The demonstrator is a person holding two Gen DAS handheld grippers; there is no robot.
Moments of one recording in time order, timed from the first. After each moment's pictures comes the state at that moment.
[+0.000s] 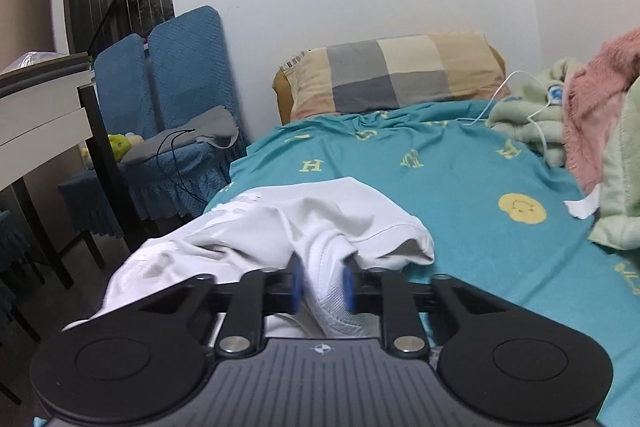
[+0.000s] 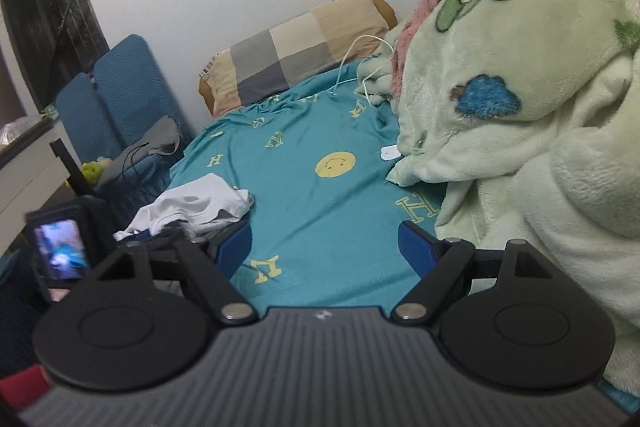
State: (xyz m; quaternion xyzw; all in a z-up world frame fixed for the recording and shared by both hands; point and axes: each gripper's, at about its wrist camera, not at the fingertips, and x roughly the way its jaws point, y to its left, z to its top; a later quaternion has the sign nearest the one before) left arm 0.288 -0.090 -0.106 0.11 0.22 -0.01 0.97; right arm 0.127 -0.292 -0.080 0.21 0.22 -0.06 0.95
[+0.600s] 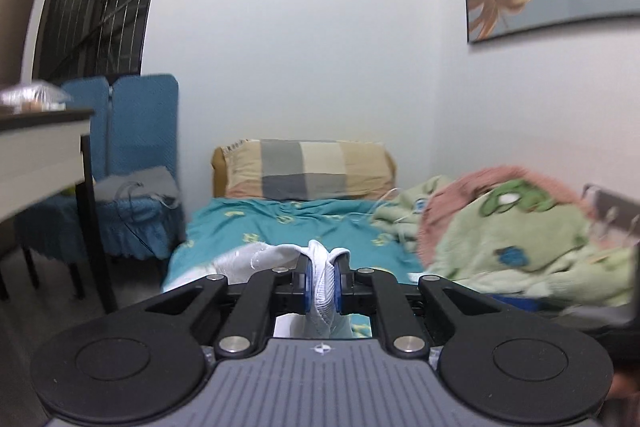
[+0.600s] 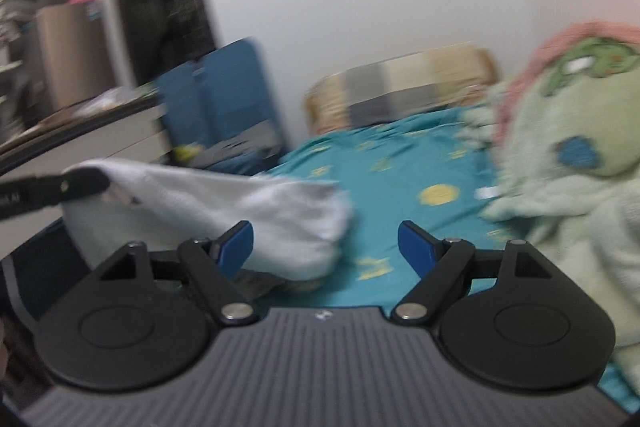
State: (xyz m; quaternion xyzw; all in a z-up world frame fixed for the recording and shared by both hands) left arm 0.021 0.034 0.036 0.00 0.12 -0.18 0.98; right arm 0.063 -0.211 -0.046 0.13 0.16 0.11 0.97
